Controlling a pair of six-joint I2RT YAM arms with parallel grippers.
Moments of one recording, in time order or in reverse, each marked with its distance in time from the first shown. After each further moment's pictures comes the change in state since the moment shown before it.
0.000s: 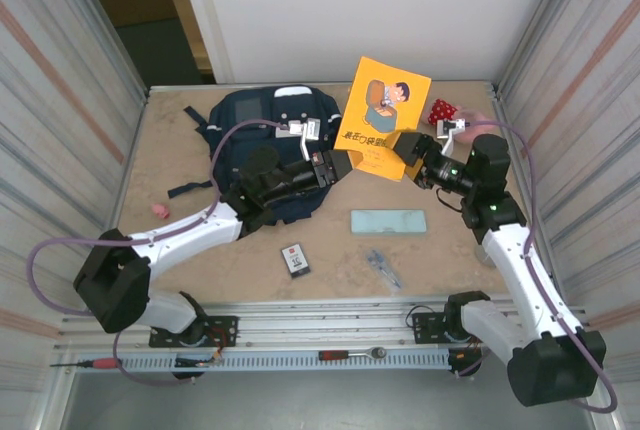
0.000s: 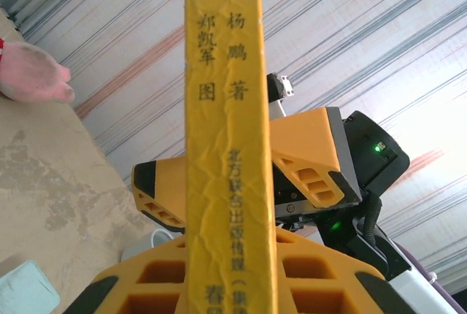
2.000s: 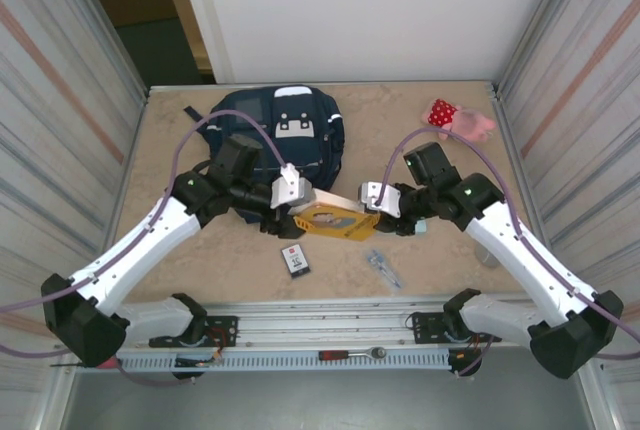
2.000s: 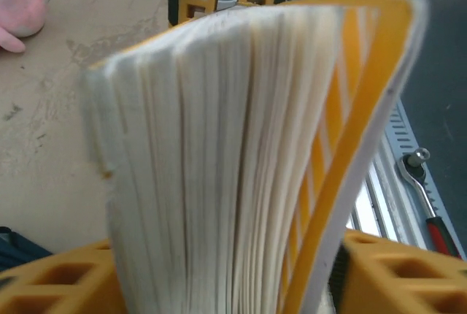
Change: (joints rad) left arm 0.151 -0.209 0.216 -1.339 0.306 1.649; right arm 0.416 0.143 0.293 -0.929 0.334 -1.870
